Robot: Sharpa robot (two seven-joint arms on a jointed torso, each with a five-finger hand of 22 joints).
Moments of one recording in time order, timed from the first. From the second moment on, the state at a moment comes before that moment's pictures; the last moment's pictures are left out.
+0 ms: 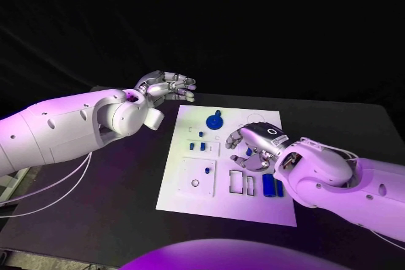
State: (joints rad) left arm 1.23 -0.89 -0.02 1.43 -0.10 -0.17 0.23; left_hand 1.35 -0.18 0.39 0.14 0.31 0.80 0.21 0.32 0.31 0.93 0.18 0.26 0.07 0.83 0.13 0.64 0.25 0.17 0.87 0.23 0.10 0.80; right arm 1.18 -0.82 -0.15 1.80 -1.68 -0.39 -0.26; right_hand 1.23 -0.27 0.60 0.00 0.21 0.97 0.15 0.23 0.44 1.11 0.10 0.07 0.15 1.47 0.01 1.44 1.24 0.09 1.38 0.11 1.10 1.31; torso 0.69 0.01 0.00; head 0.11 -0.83
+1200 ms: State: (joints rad) left arm 1.23 -0.89 -0.02 1.43 -0.10 -0.15 0.22; left_hand 1.35 -0.18 0.39 0.13 0.31 0.80 0.21 0.32 0.31 0.93 0.18 0.27 0.07 0.83 0.13 0.64 0.25 0.17 0.87 0.23 0.10 0.80; right arm 1.19 -0.84 -0.16 1.70 -1.65 -0.27 -0.26; right_hand 1.39 -0.22 0.51 0.13 0.19 1.03 0.14 0.20 0.34 1.17 0.09 0.09 0.10 1.47 0.01 1.44 1.24 0.09 1.39 0.11 1.08 1.31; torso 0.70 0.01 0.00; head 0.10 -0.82
